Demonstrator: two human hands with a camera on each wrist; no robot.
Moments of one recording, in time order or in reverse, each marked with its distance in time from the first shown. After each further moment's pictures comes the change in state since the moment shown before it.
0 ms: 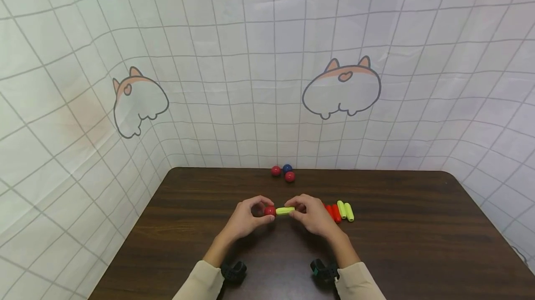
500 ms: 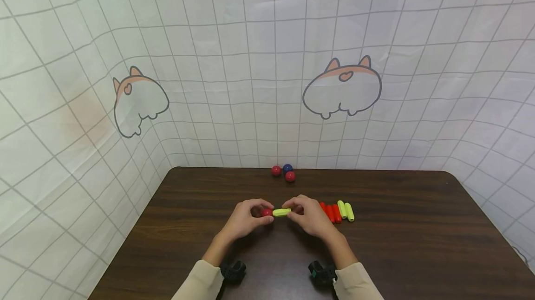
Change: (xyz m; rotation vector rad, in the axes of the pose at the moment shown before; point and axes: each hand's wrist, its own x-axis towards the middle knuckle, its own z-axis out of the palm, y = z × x) left_hand -0.001 -0.003 -0.003 0.096 -0.026 -0.041; right_hand 0.001 -0.001 0.007 0.004 0.002 0.009
